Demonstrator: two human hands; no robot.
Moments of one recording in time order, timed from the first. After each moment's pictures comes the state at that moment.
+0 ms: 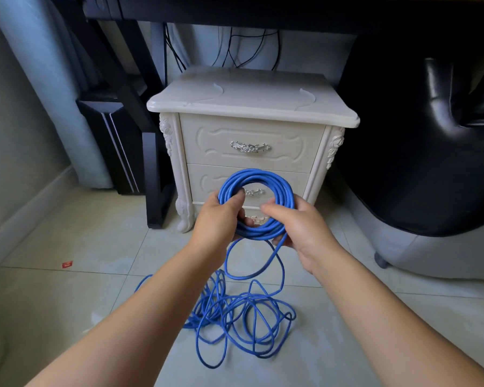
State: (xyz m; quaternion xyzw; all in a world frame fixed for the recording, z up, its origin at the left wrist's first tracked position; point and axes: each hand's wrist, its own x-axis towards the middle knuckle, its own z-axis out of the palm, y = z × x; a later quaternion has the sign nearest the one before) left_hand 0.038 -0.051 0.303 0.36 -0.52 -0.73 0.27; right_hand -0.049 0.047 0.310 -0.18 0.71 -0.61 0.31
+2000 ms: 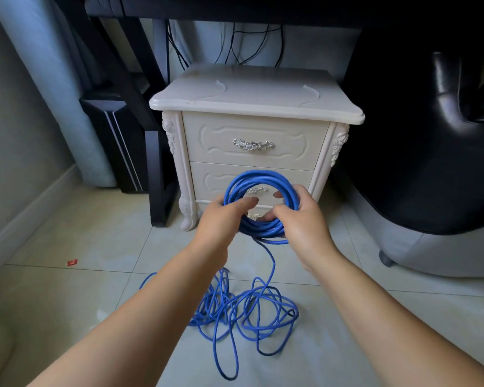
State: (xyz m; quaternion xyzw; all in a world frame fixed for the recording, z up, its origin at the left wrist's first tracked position) left_hand 0.039 -0.052 0.299 0.39 -0.55 -0.70 0.24; right_hand -0.047 0.043 0.301 -0.23 0.73 -0.60 0.22
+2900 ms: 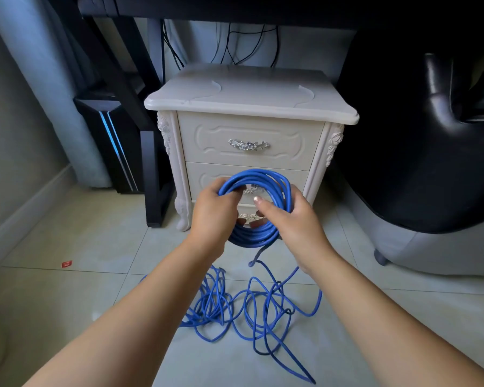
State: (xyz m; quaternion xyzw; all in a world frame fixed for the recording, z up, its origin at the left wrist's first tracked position) left_hand 0.034 -0.055 0.309 0.36 -0.62 -0.62 0.30; right_hand -0.044 0.047 0.299 -0.25 0.70 -0.63 0.22
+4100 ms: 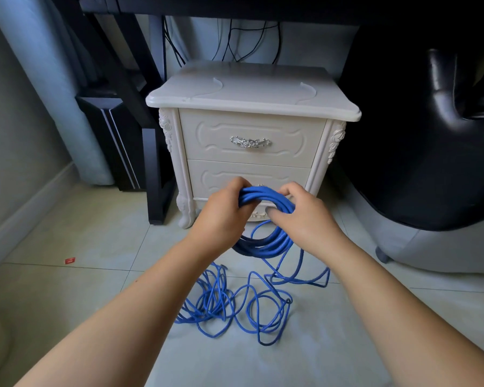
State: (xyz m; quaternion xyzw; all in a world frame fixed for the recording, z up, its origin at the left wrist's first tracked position) left_hand 0.041 -0.058 0.305 0.26 -0.85 -0.39 0.23; right_hand -0.065 0.055 0.308 -0.35 0.85 -0.37 0.15
